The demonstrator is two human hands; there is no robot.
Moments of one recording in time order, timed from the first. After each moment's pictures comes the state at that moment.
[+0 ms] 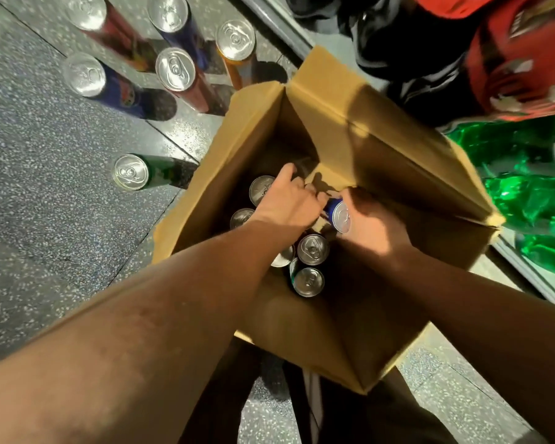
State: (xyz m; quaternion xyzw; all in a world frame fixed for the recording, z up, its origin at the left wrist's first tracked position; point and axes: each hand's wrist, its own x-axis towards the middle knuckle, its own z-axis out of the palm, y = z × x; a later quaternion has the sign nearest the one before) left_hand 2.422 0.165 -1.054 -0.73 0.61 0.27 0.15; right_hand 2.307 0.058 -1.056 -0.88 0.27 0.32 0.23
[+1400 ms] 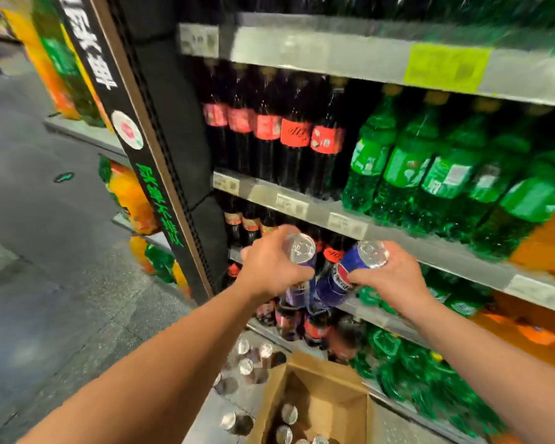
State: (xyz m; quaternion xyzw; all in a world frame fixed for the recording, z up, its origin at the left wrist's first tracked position) left_hand 2.526 0.182 -0.401 -0.82 0.40 0.18 -0.36; right_hand 2.370 0.052 -0.418 -0.72 0.45 -0.22 0.47
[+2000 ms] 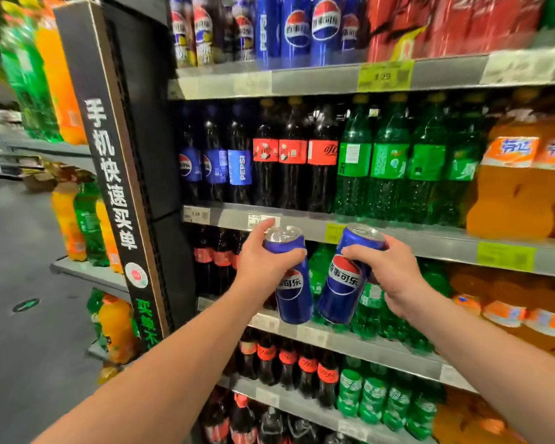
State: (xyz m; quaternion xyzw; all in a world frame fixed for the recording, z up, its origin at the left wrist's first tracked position) left_hand 2.502 0.163 -0.193 -0.61 0.37 0.17 -0.68; right_hand 2.344 0.057 -0.186 -0.62 0.31 -0.45 0.56
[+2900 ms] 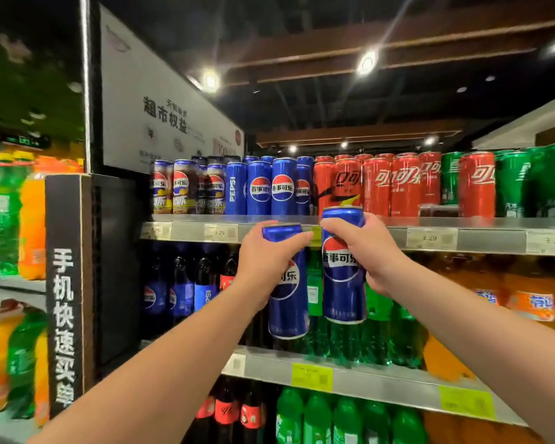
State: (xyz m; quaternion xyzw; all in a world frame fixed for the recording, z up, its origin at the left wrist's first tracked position) left_hand 2.475 0.105 0.034 -0.50 0.46 0.12 -0.73; right_hand 2.341 0.034 0.056 -0.67 0.17 -0.53 0.49
